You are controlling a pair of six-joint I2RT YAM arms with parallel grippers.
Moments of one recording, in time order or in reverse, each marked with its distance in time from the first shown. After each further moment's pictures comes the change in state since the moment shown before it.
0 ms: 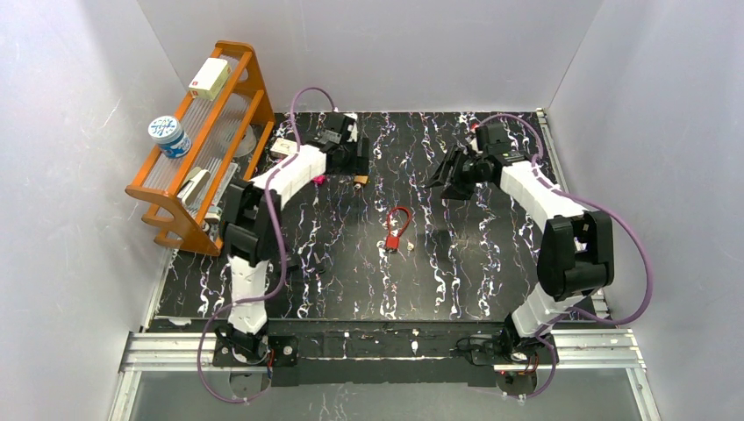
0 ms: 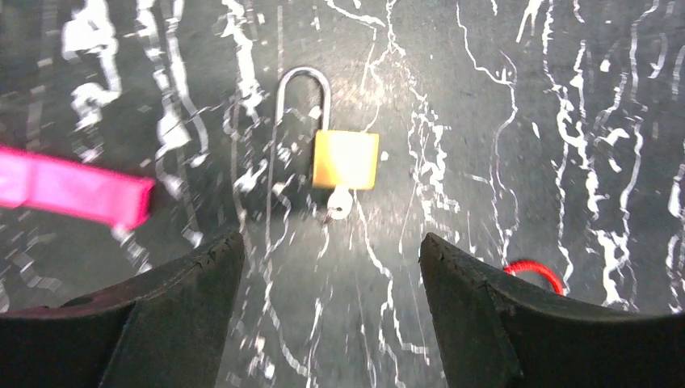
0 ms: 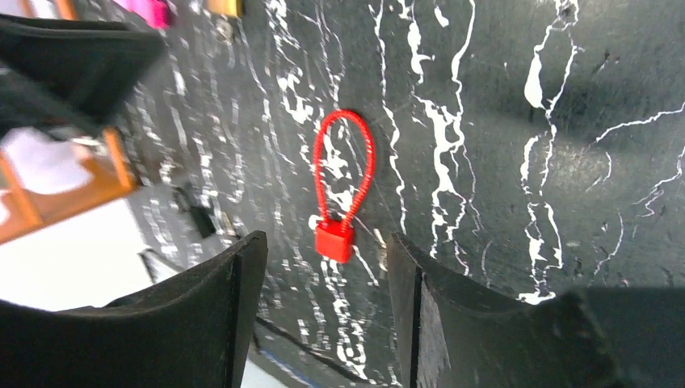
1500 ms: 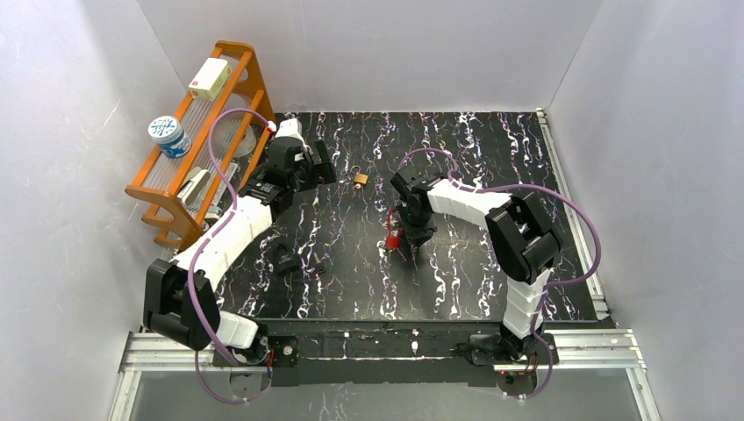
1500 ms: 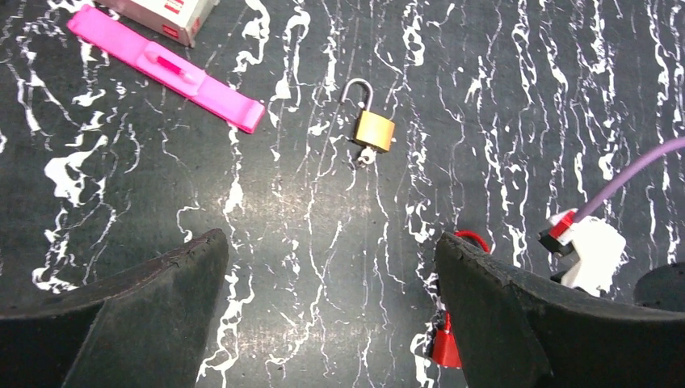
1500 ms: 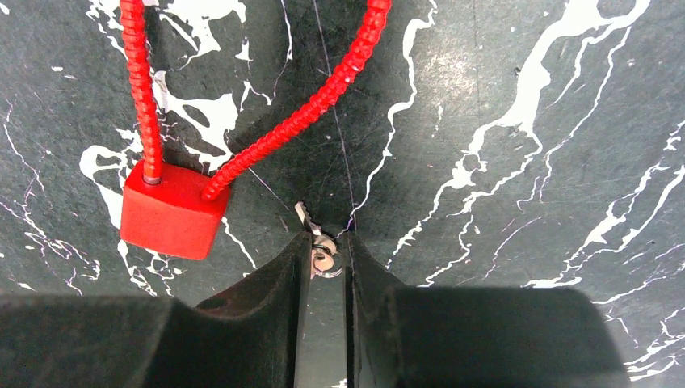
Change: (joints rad) left arm 0.065 -0.752 -0.654 0.270 -0.135 -0.184; right arm 0.469 0.246 0.031 -0.246 0.481 -0.271
